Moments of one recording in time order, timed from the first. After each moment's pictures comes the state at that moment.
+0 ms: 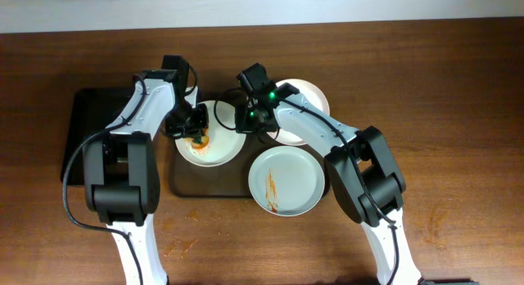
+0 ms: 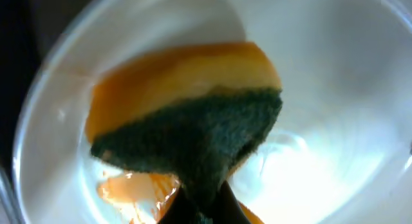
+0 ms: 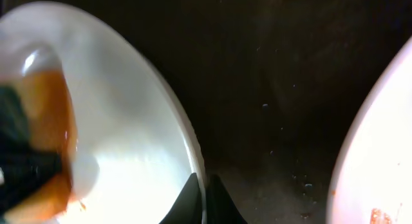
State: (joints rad) left arm -0.10 2.19 1.65 -1.04 0.20 -0.19; right arm 0.56 2.30 1.77 -0.63 -0.23 0.56
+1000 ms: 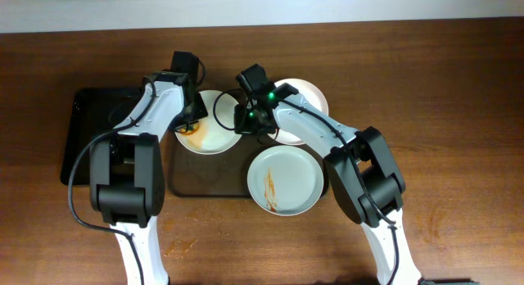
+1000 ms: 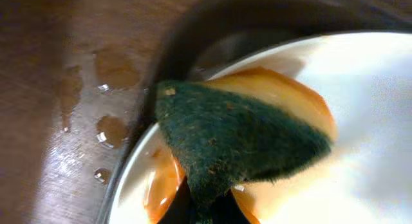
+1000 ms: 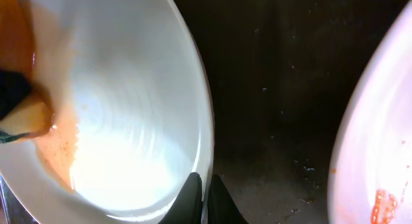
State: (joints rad) left arm -0.14 2.18 1.62 -0.81 -0.11 -0.44; right arm 0.57 2.30 1.77 -0.65 -0.24 0.60
